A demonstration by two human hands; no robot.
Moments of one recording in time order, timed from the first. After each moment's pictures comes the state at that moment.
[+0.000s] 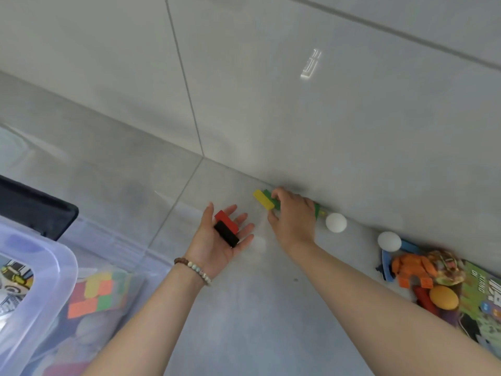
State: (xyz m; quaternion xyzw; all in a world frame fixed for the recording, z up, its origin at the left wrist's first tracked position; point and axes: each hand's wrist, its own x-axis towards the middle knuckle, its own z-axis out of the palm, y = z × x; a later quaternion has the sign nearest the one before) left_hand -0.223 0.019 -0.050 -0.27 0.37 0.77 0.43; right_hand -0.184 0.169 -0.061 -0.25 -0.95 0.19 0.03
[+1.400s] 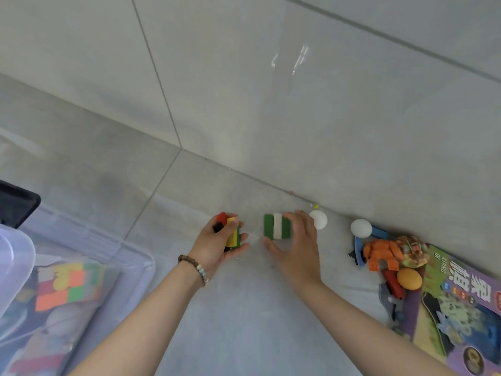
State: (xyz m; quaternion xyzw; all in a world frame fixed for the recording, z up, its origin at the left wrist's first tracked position) left_hand -0.187 0.043 -0.055 -0.20 0.54 0.70 0.42; right_hand -0.087 0.179 -0.071 -0.31 -0.88 0.36 0.04
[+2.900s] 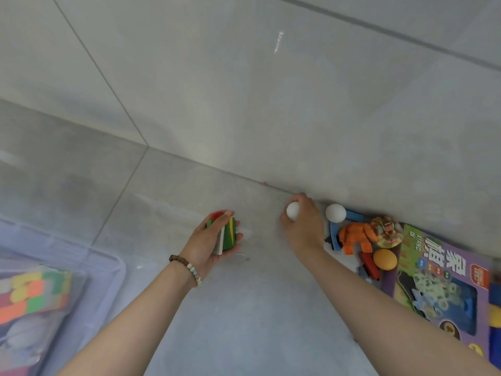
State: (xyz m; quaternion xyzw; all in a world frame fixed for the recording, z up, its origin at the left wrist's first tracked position) left_hand -0.166 0.075 -0.045 -0.21 0.54 0.68 0.45; right_hand -0.091 0.242 -0.067 -0.43 -0.84 0.33 0.04
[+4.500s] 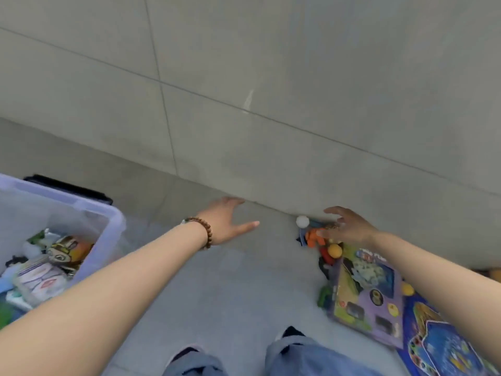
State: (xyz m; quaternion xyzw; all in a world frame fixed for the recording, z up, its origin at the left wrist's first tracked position) left_hand -0.154 0.029 0.132 0.36 0.85 0.21 0.31; right_hand 0.006 0.281 0.145 -0.35 -0.86 0.32 -0.18
